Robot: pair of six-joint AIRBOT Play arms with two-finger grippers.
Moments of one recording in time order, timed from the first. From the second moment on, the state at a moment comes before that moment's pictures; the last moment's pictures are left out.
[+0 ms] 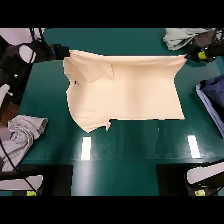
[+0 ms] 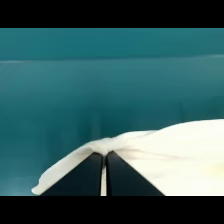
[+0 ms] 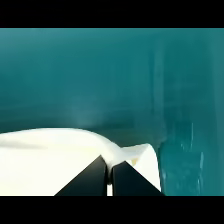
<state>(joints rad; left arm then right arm) -0.13 -1.47 1.47 1.35 -0.54 -1.54 -0.20 -1.71 1.84 -1.25 1.06 1.55</state>
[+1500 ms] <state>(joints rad) -0.13 -1.22 1.06 1.30 -1.11 -1.59 -0.26 -1.62 1.61 -1.14 1.39 1.37</state>
